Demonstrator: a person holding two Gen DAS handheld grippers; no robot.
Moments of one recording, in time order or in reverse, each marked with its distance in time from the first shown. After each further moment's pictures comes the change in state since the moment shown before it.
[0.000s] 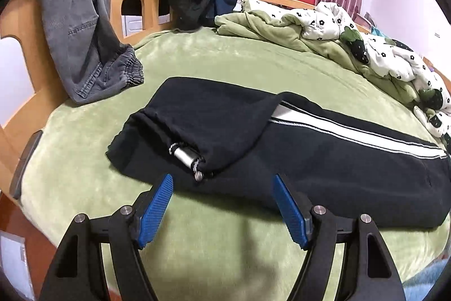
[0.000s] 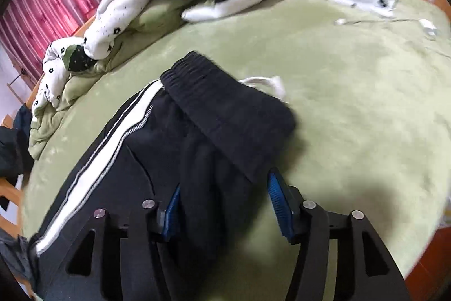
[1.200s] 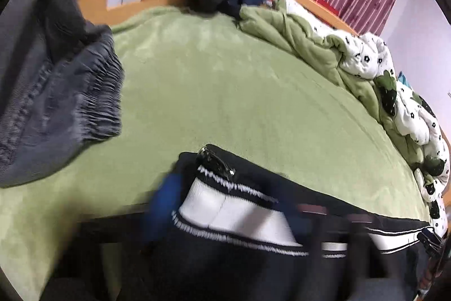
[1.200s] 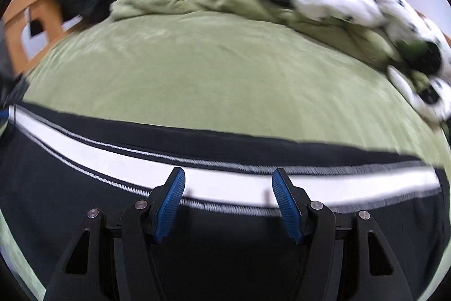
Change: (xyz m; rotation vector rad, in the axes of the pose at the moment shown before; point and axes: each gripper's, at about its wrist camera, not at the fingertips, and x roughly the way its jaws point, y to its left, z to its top) left arm 0.196 0.087 0.145 -0.168 0.119 -0.143; right arm 0.024 0.336 -0.095 -0.838 0.067 0.193
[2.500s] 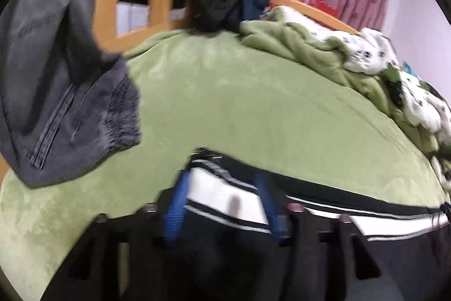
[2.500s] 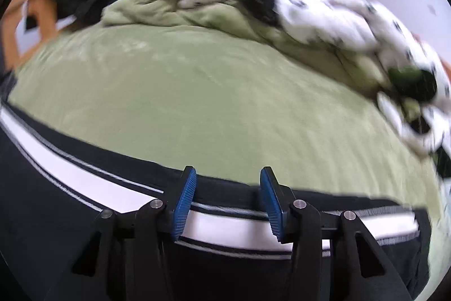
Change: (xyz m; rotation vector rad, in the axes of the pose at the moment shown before) left arm -0.039 -0.027 -0.026 0.094 -0.139 0.092; right arm 0.020 -0.067 0.019 0.042 -0.037 -0.078
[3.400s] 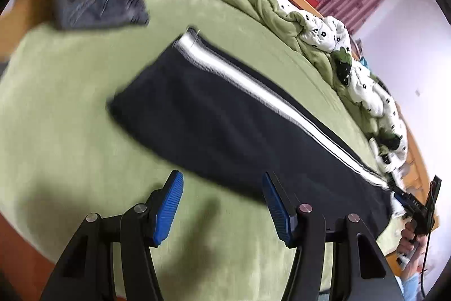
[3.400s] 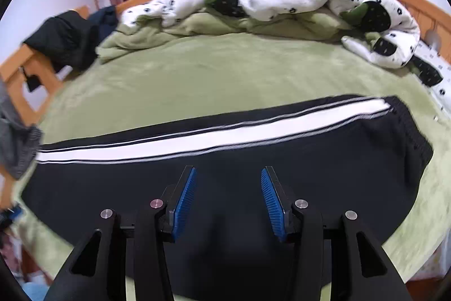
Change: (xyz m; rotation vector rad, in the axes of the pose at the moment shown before) left arm -0.117 0.035 -0.133 -0.235 0.226 -0.301; right arm -0.152 0.050 -0.076 0.280 -0.015 0.096
